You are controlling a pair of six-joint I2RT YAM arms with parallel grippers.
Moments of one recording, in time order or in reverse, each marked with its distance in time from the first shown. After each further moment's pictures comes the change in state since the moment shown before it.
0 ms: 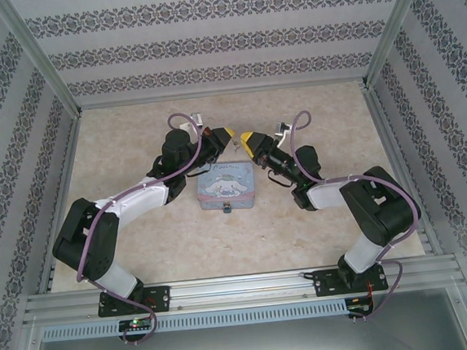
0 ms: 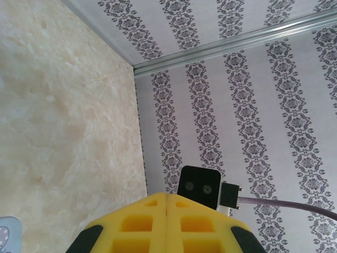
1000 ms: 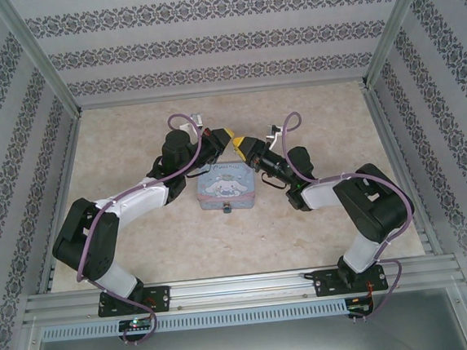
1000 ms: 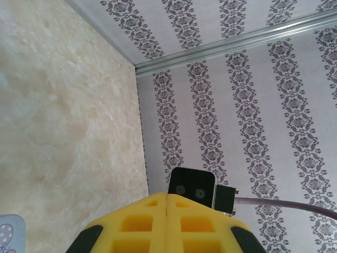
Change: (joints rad) left arm 0.000 0.000 -0.006 0.000 0.000 0.000; right arm 0.044 0.039 0.029 -0.003 0.000 0.001
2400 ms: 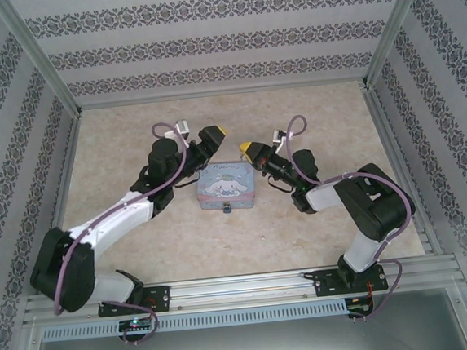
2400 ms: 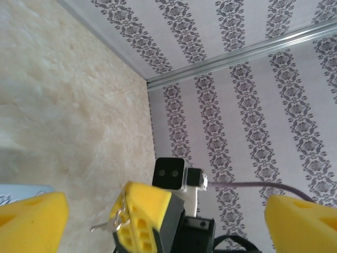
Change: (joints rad) left arm -0.005 -0.271 -0.114 -0.200 -0.097 0.077; right arm -0.055 0.003 -0.070 -0.001 -0.027 0.011
